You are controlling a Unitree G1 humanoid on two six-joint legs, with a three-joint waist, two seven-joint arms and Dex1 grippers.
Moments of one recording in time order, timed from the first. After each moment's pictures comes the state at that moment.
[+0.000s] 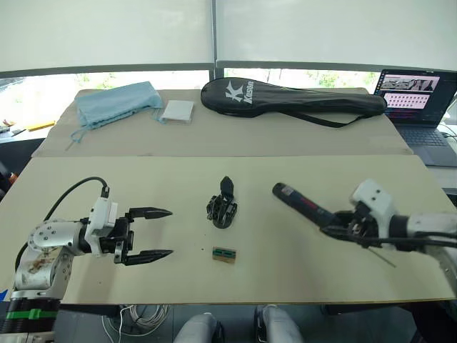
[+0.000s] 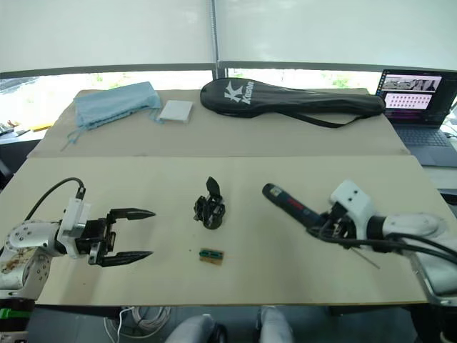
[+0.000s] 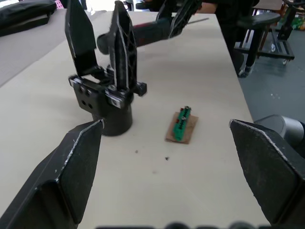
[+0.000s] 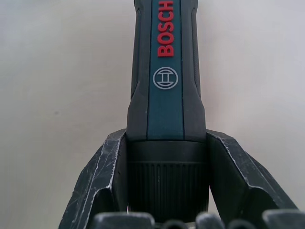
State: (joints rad) left arm -0.09 0.75 0.19 -0.01 -0.56 0.03 -1.50; right arm -0.07 -0.95 -0.14 -0.44 0.37 0.86 0.90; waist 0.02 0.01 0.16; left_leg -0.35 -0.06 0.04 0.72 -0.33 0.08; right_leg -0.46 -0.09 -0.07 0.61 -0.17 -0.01
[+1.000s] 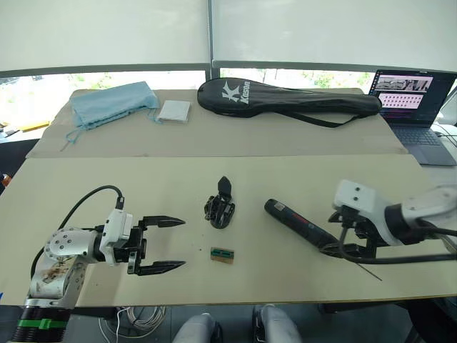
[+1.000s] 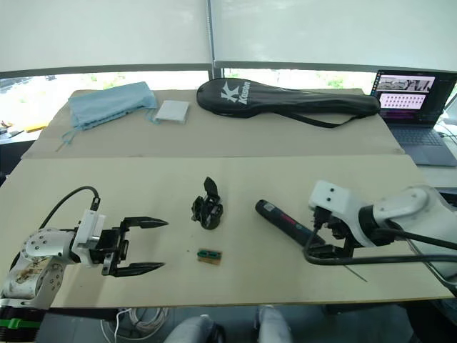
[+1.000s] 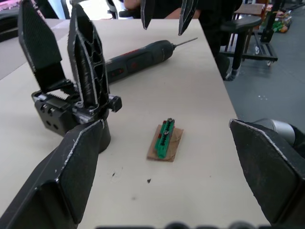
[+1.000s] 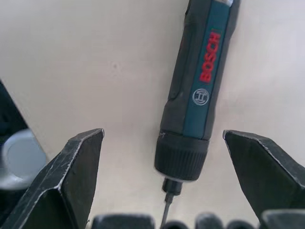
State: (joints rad) left arm -0.07 0.68 0.12 -0.12 -0.59 0.03 -1.44; right arm -0.58 -1.24 0.25 -0.58 0.45 1.26 1.06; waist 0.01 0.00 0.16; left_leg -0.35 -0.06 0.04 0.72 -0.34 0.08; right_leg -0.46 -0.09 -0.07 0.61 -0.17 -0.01
